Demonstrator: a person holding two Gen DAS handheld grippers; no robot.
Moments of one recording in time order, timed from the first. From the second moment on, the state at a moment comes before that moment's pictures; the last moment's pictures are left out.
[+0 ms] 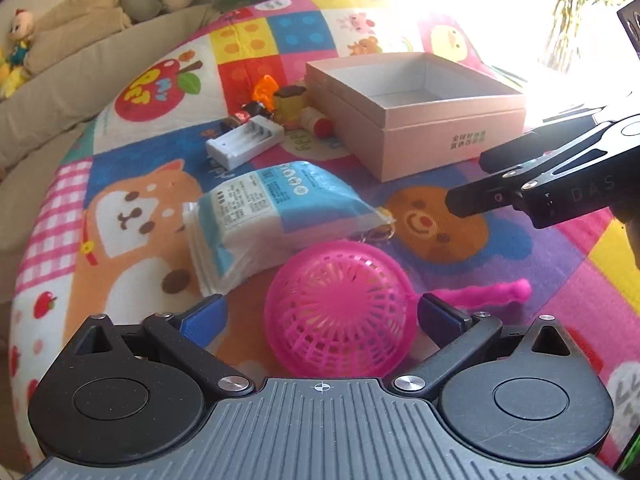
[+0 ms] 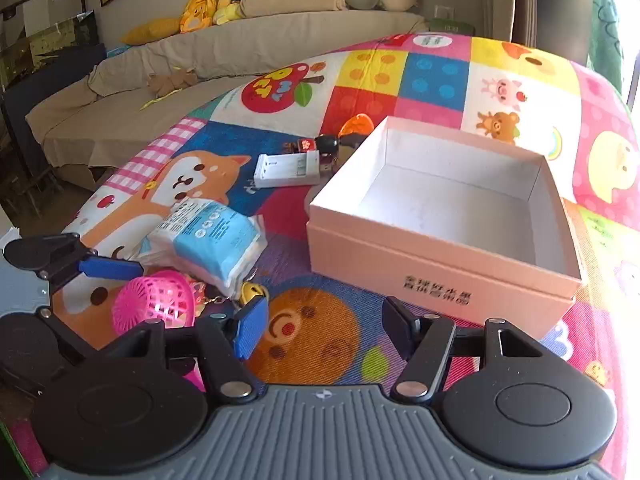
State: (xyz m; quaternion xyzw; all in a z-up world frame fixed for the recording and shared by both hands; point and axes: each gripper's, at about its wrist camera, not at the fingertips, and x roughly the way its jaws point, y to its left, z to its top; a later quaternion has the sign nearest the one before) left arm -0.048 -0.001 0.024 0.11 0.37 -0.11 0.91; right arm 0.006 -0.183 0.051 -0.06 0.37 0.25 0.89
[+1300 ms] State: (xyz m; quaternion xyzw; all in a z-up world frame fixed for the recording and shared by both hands) left arm -0.013 0.031 0.019 -0.02 0.41 -0.03 0.91; right arm -0.004 -0.163 0.104 -0.06 0.33 0.28 0.90
